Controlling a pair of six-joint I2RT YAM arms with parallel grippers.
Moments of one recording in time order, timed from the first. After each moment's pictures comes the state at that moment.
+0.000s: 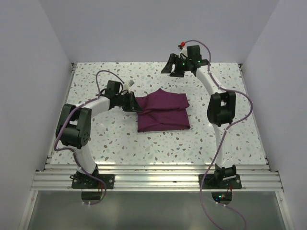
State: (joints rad) left arm -0.24 1.83 1.11 -0.17 0.69 -0.39; right arm 0.21 2.34 2.19 -0.53 -0.56 0.44
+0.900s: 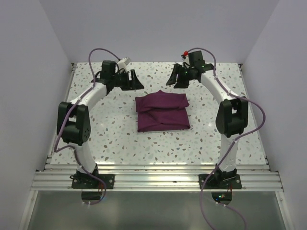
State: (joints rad) left arm -0.19 1.83 1.38 -0.21 0.65 -0.31; right arm 0.26 2.09 1.89 -0.66 -0.44 0.49
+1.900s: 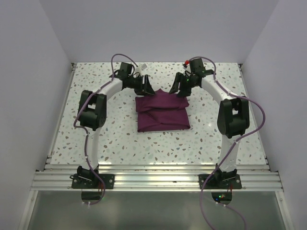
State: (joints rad) left arm -0.28 2.27 1.78 -0.36 0.81 -0.33; right arm 0.24 2.04 1.71 -0.66 -0.44 0.46
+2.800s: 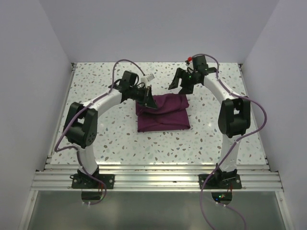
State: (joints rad) left arm -0.40 1.89 1.40 -0.34 0.82 -0.27; right arm 0.22 2.04 1.74 -0.66 -0.47 0.49
